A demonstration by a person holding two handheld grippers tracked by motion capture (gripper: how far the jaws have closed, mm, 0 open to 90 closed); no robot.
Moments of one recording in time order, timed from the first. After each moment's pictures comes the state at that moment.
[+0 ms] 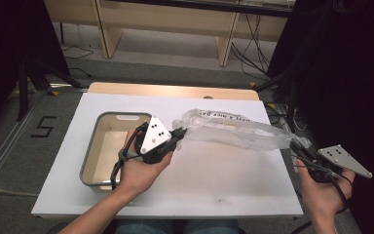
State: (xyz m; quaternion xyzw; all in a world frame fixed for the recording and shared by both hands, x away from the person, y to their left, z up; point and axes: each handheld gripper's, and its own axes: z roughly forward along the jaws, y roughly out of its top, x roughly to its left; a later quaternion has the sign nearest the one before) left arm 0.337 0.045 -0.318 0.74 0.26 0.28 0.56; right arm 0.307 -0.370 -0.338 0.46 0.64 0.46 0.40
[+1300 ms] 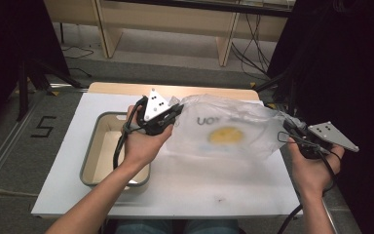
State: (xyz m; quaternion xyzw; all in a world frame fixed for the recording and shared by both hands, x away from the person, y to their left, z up) left arm 0.396 0.042 -0.307 0.73 0.31 0.29 0.54; right arm 0.355 -0.351 -0.321 0.45 0.64 0.46 0.42
